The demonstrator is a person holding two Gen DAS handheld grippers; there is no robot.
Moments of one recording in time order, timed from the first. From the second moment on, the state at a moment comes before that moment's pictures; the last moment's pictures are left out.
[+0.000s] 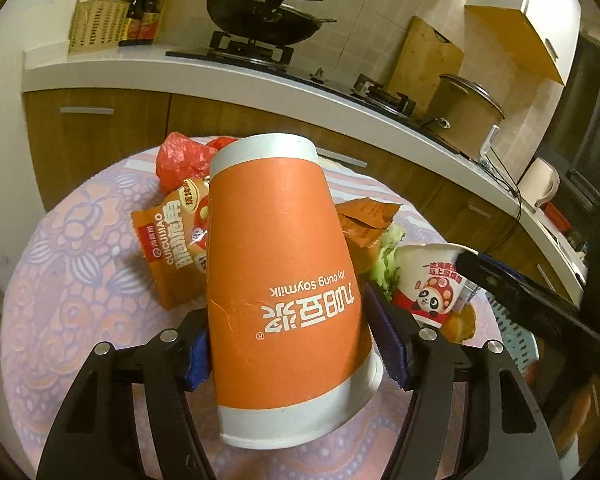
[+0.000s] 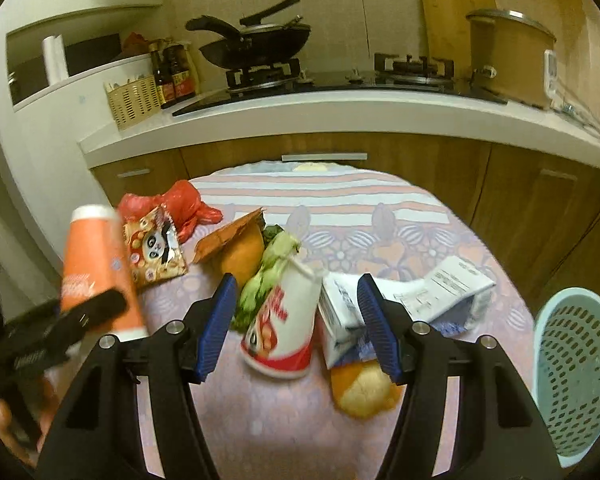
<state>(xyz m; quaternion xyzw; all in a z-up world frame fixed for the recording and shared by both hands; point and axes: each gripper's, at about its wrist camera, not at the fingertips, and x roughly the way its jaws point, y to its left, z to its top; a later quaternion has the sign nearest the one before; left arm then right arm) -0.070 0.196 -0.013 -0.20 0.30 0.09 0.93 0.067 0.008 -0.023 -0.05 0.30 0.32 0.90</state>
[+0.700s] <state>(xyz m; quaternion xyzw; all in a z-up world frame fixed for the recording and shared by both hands) -0.077 0.194 -0.016 -0.21 0.30 0.08 0.93 0.052 0.037 -0.053 -0.09 0.36 0.34 0.87</state>
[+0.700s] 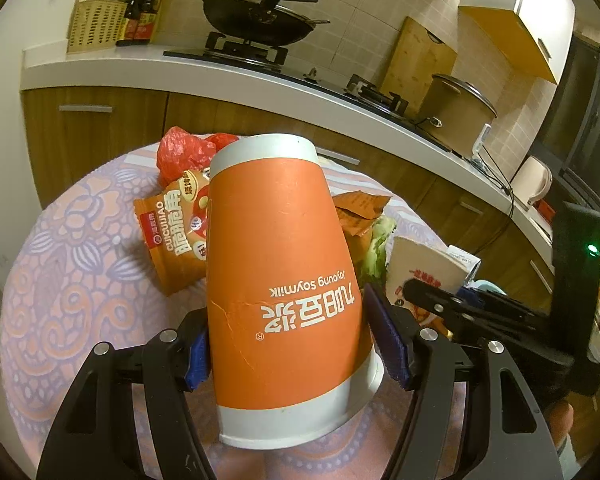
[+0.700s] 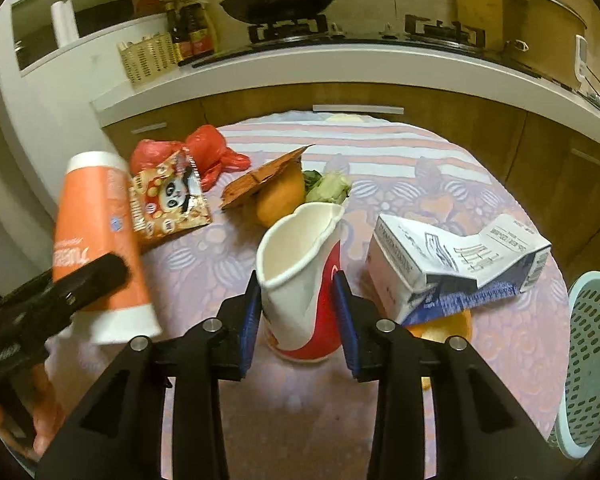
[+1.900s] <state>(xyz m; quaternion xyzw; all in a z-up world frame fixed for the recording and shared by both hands) 0.012 0.002 0.032 -0.11 0.31 -0.11 0.94 0.053 -0.185 0.015 0.01 0.28 0.22 0.93</state>
